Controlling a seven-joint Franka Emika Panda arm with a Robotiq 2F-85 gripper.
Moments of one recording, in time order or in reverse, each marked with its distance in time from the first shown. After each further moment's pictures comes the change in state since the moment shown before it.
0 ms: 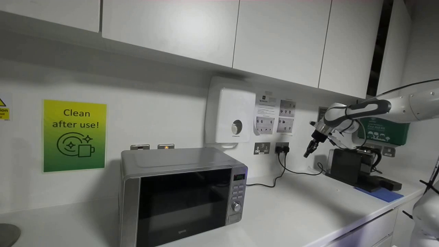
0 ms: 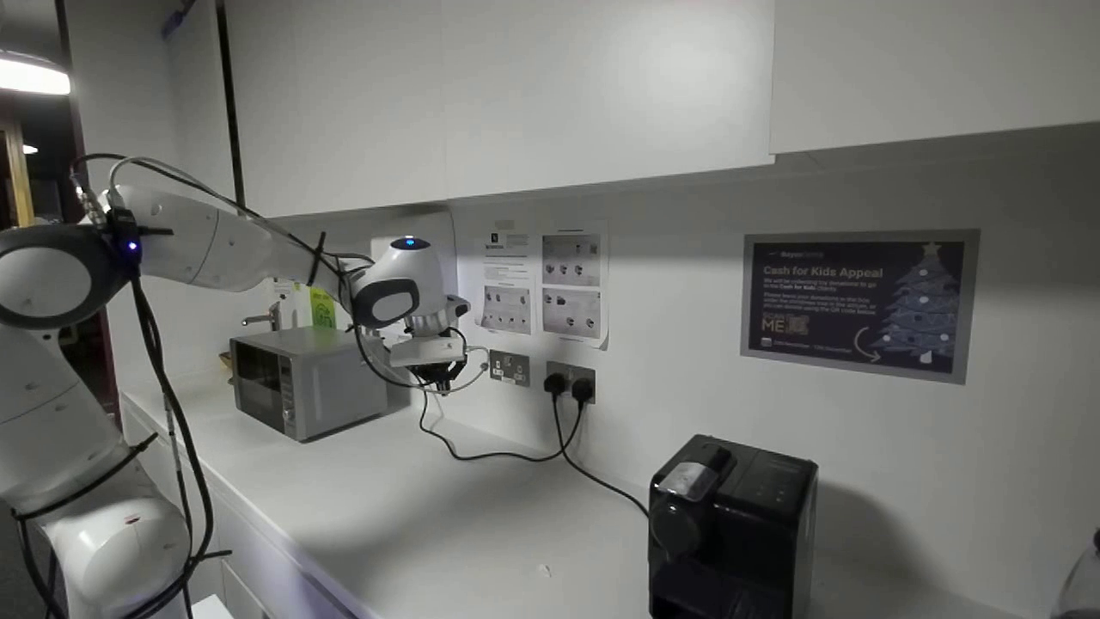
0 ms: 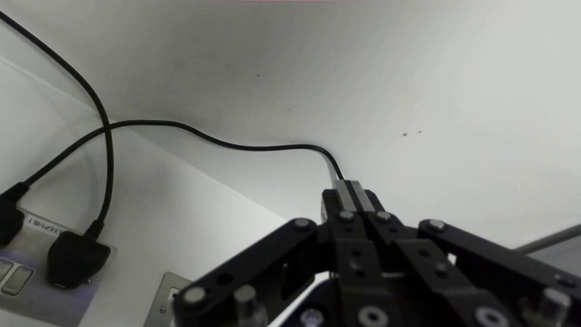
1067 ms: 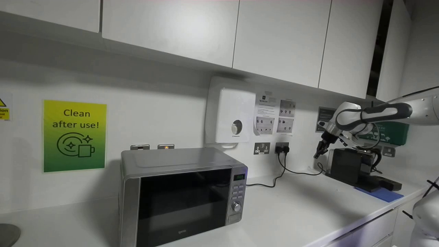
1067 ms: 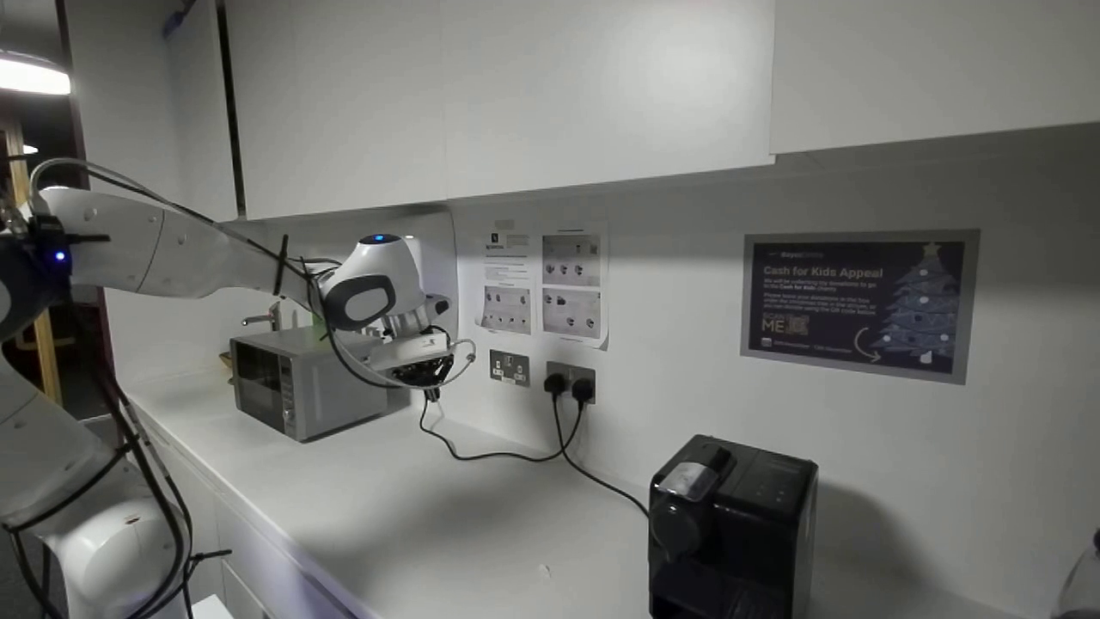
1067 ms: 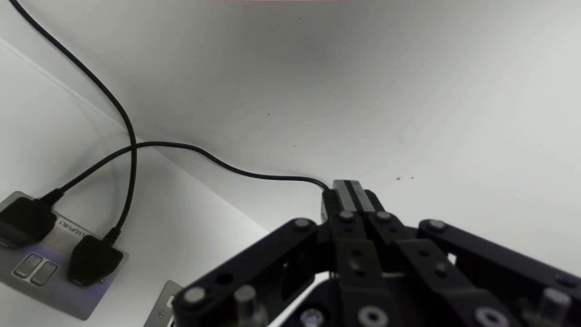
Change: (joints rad) arm -0.001 -0.169 -0.016 -0.134 -0.152 0.004 0.004
